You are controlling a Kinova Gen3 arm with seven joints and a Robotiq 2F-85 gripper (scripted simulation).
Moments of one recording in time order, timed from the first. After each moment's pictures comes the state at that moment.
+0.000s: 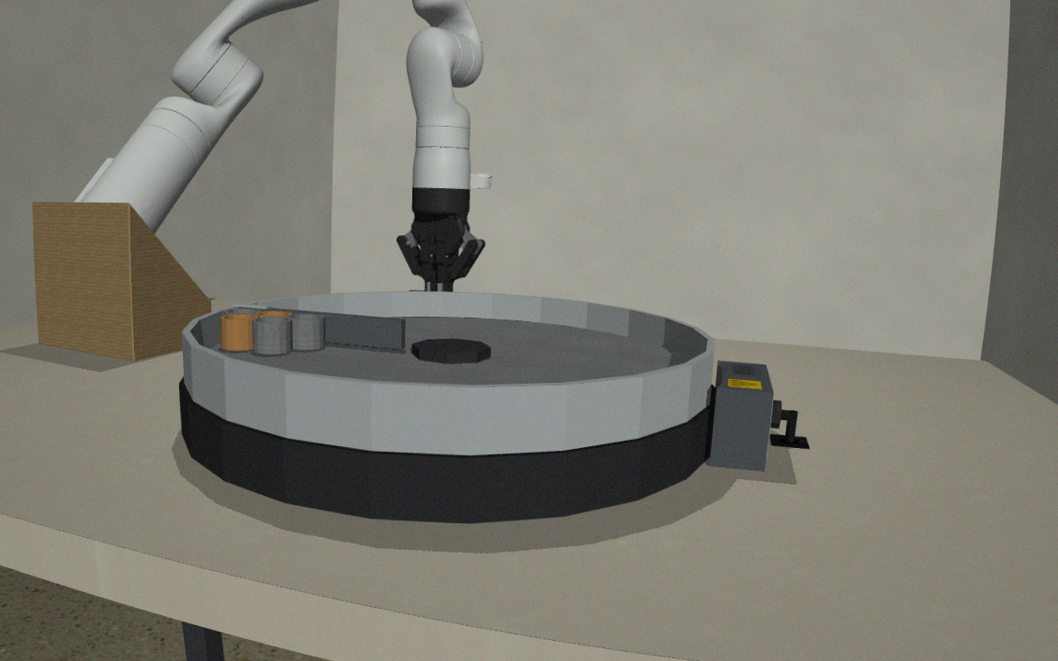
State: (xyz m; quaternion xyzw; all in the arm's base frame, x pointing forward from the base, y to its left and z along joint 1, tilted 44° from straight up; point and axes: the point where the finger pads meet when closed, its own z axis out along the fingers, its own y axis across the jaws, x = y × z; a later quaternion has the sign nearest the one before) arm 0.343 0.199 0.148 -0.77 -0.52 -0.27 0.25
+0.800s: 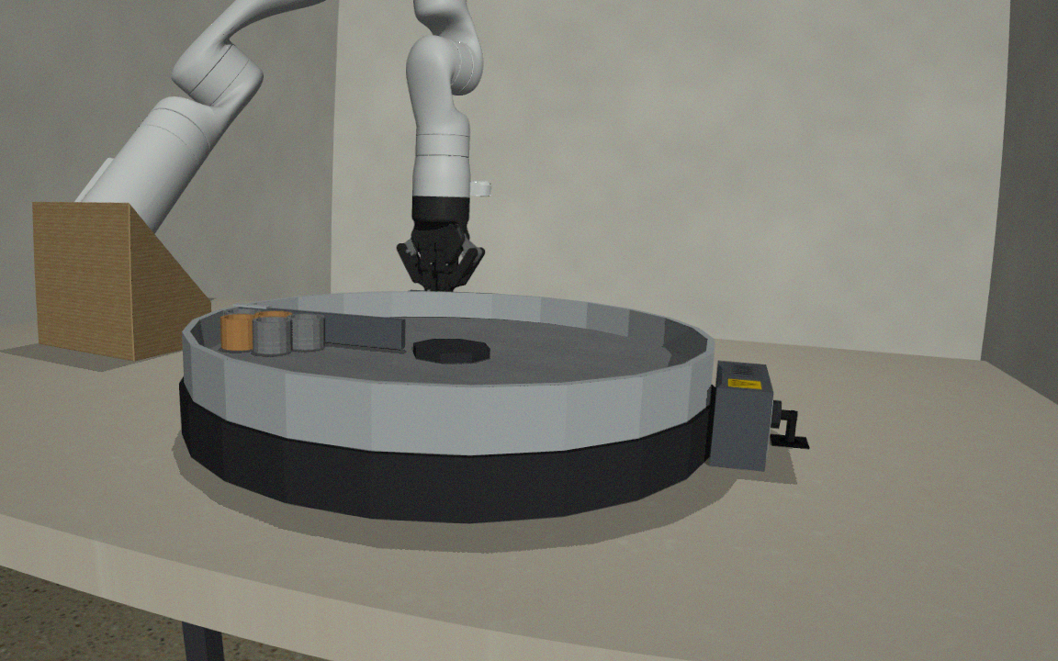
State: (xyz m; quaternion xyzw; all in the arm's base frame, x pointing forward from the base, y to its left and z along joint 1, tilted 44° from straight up) arm 0.345 0.206 0.140 -0.77 -0.52 -0.27 0.25
